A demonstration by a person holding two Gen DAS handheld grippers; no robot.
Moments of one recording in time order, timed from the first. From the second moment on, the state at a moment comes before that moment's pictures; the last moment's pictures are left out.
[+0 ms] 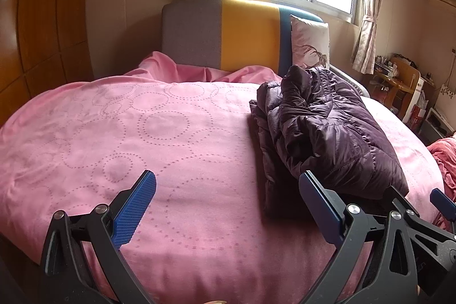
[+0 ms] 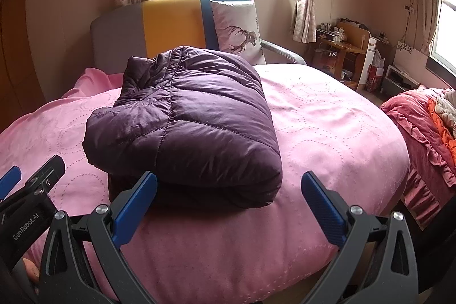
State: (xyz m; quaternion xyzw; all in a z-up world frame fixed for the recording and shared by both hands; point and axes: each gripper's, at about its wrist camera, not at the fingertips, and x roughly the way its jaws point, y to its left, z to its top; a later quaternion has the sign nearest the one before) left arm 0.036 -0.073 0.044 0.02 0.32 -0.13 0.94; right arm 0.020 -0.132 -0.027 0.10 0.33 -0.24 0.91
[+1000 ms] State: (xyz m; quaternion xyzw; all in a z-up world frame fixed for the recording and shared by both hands) left arm 0.032 -0.068 0.047 0.02 0.31 -0.13 0.94; right arm 0.020 -0.126 -0.025 0.10 0.32 -0.23 0.91
